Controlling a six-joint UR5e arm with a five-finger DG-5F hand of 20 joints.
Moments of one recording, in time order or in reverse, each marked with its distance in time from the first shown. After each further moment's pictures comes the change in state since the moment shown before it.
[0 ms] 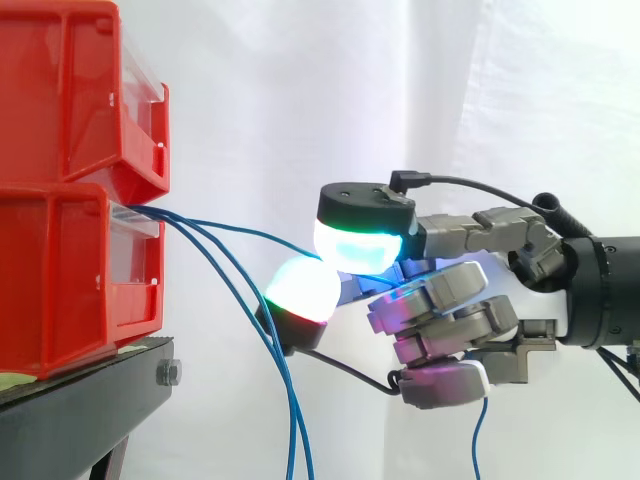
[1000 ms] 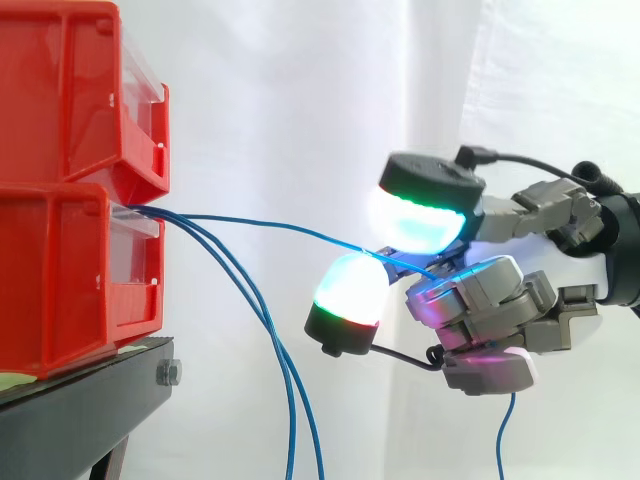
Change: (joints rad) arm 0.000 0.061 0.000 -0.145 -0.044 -0.134
